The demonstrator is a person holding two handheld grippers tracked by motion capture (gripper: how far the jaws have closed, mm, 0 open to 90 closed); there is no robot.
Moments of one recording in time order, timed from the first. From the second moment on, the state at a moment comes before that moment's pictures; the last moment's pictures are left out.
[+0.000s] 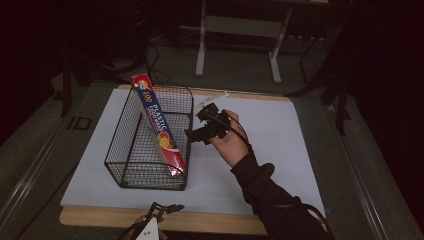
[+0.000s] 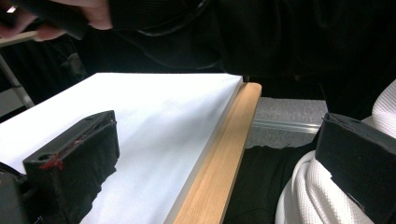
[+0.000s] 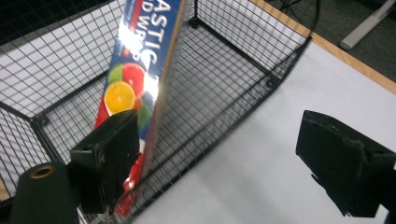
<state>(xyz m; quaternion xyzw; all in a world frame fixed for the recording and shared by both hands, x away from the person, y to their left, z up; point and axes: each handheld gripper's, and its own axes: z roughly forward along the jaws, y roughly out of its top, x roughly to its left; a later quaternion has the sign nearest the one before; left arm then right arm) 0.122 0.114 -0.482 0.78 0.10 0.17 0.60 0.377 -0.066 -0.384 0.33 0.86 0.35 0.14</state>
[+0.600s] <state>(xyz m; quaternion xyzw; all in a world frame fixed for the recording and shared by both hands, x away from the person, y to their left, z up) 0.123 0.114 -0.483 0.78 0.10 0.18 0.59 0.342 -0.128 -0.399 0.33 0.84 0.40 0.15</state>
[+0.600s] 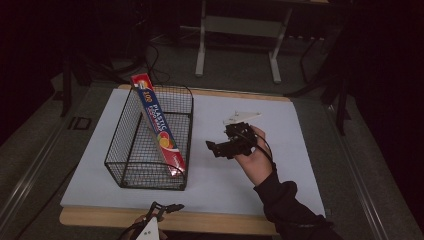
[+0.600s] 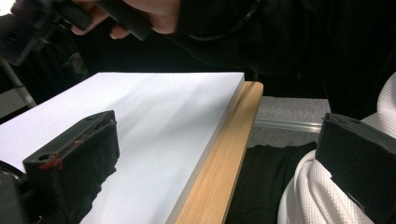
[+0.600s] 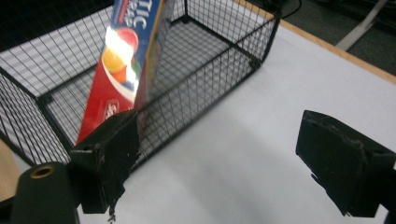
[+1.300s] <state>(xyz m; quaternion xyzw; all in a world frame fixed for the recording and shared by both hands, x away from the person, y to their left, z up) 0.123 0.112 -0.483 0.78 0.10 0.18 0.59 0.306 -0.193 -0.451 0.37 0.83 0.40 0.13</state>
